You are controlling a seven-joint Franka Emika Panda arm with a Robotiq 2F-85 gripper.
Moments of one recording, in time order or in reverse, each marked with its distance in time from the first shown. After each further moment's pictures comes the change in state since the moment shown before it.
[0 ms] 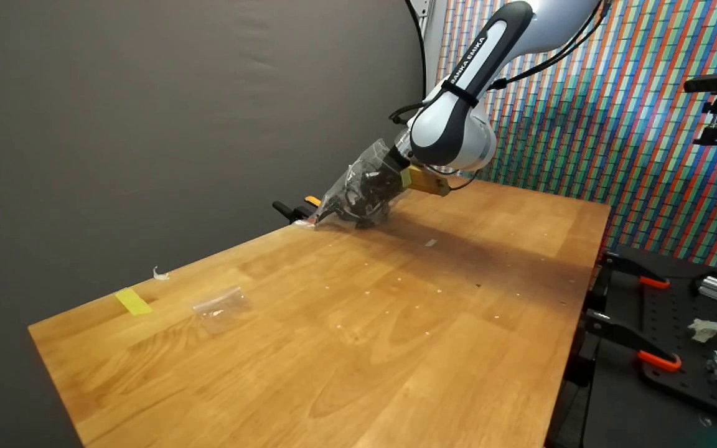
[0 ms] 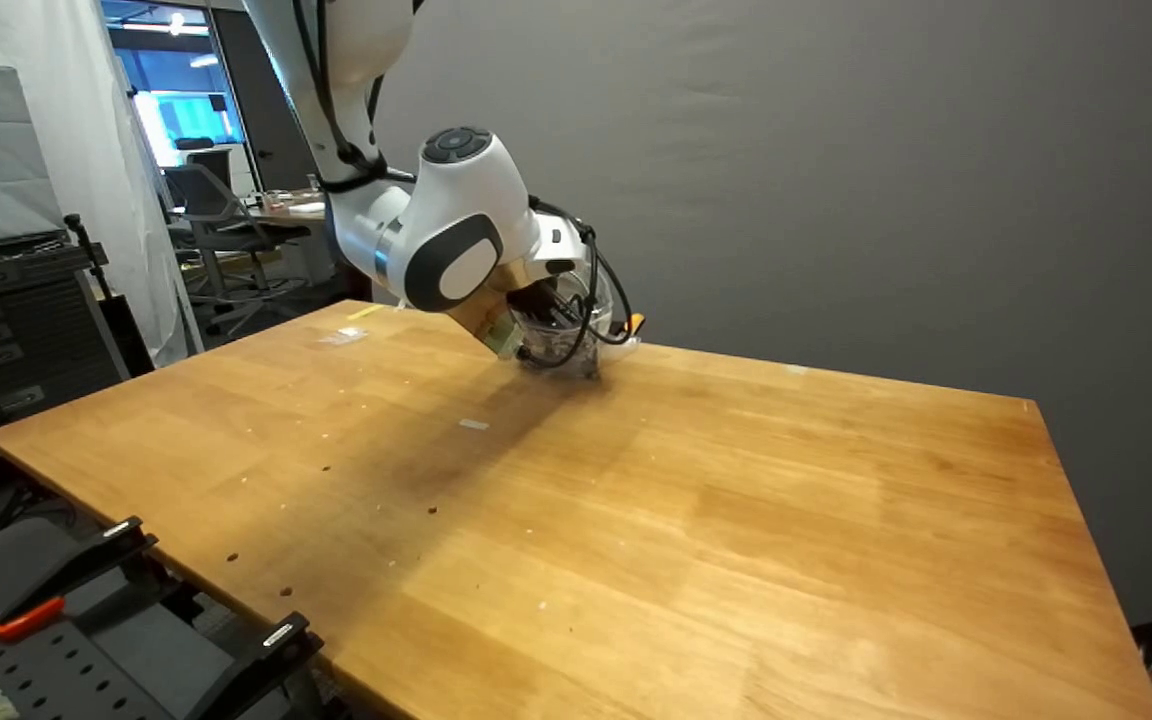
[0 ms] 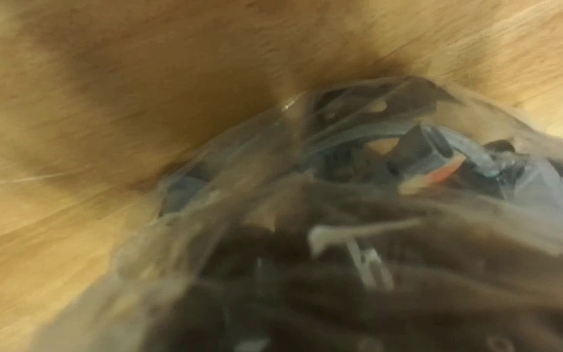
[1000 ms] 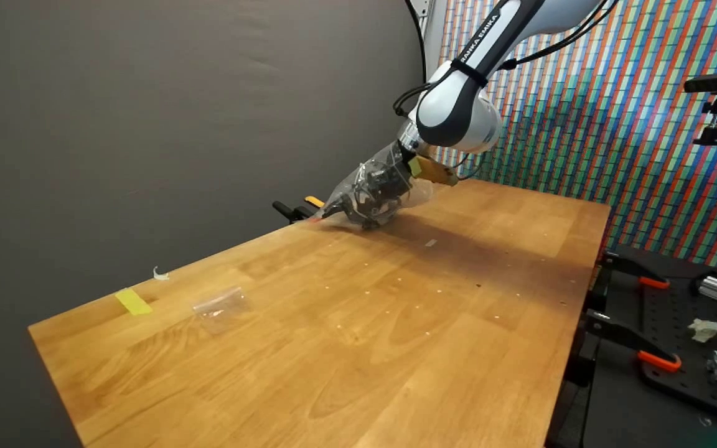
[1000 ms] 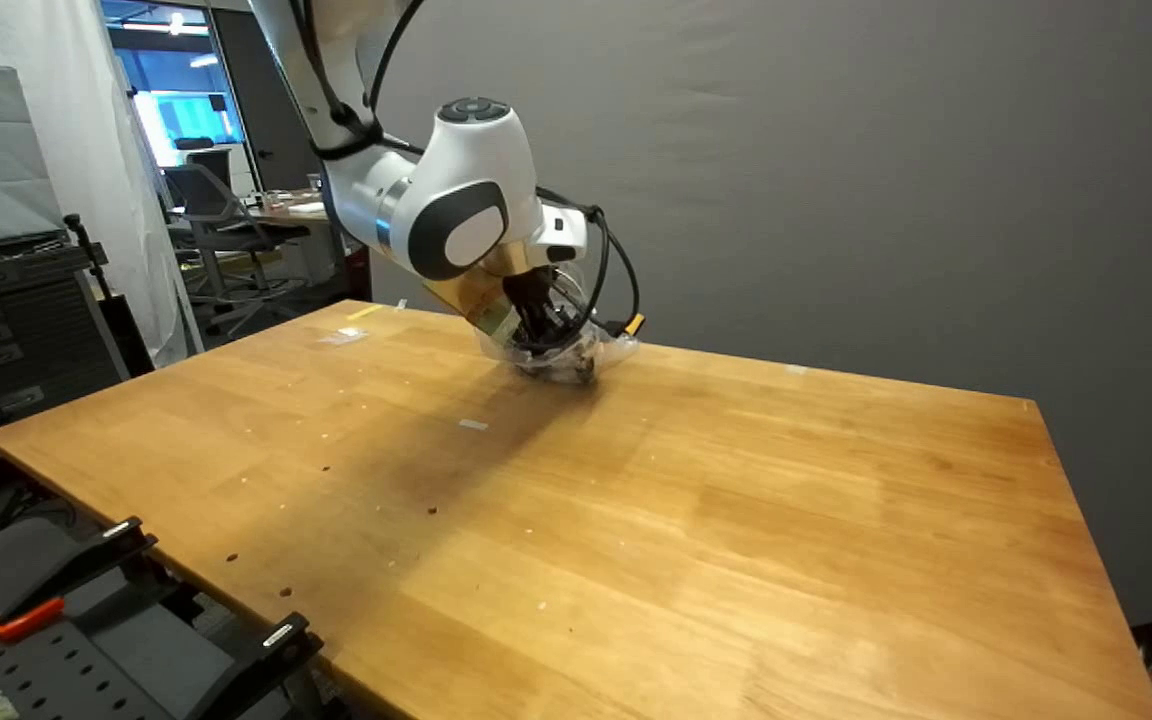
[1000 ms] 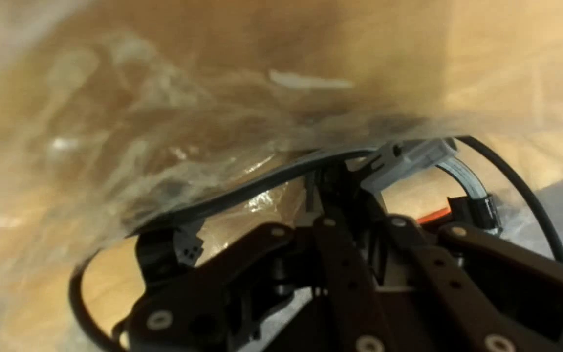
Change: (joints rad) arm -0.057 -0.084 0.035 -0.038 -0.038 -0.214 0.002
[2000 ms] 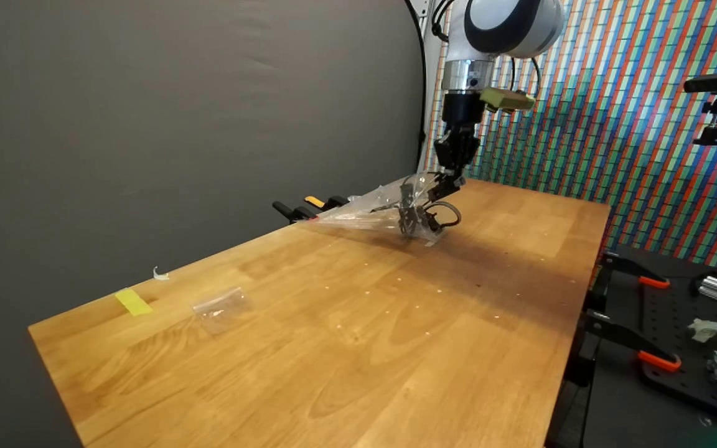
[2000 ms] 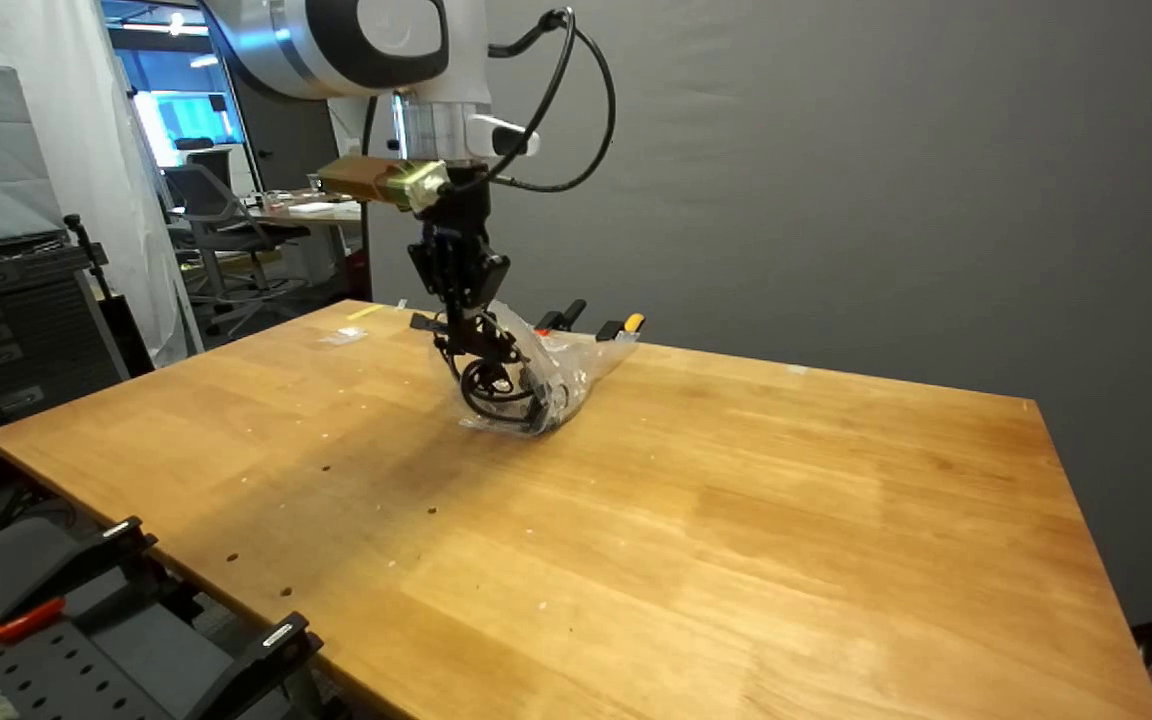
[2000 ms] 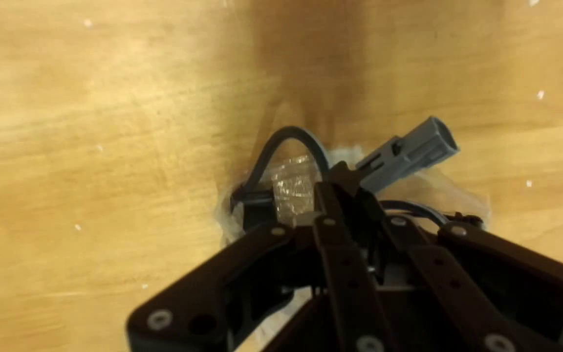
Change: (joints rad) arm 0.256 -0.537 -0.306 -0.260 -0.003 -0.713 -0.058
